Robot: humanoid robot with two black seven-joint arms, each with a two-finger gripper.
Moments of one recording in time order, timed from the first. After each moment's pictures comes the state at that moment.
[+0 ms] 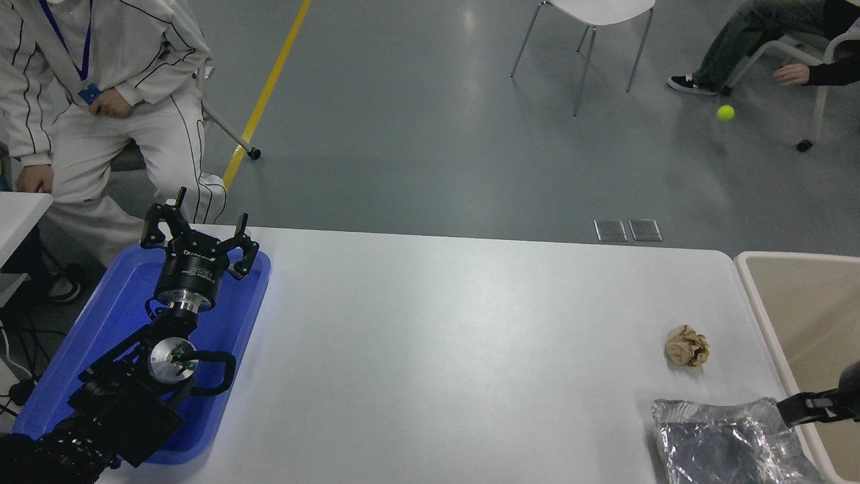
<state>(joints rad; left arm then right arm) -0.62 0.18 -0.87 -0.41 -0.09 -0.57 -0.51 1.38 -0.77 -1.25 1.16 -0.87 0.19 0.12</state>
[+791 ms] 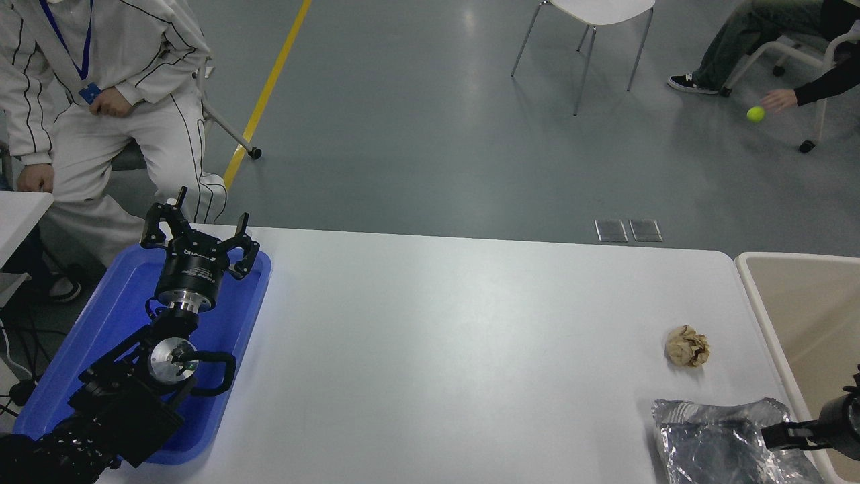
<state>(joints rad) -0.62 0.18 -0.87 -0.41 -0.09 -0.57 -0.51 1.04 -0.75 -0.94 0.95 -0.88 0.18 0.12</state>
